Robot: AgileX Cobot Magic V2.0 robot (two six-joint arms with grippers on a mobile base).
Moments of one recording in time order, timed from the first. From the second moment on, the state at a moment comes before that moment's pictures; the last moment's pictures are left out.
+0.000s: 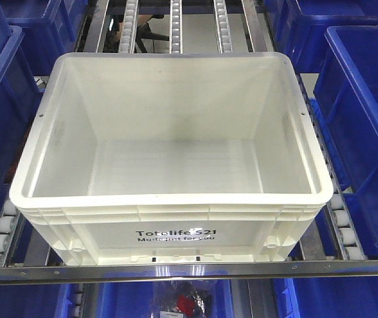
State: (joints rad) left arm -0.02 -0.01 0.03 0.06 0.11 -0.09; right arm 0.12 -0.02 0.03 -0.06 0.03 0.05
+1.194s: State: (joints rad) left arm -0.02 -0.01 0.03 0.06 -0.01 -0.10; right arm 0.12 -0.02 0.03 -0.06 -0.08 0.05
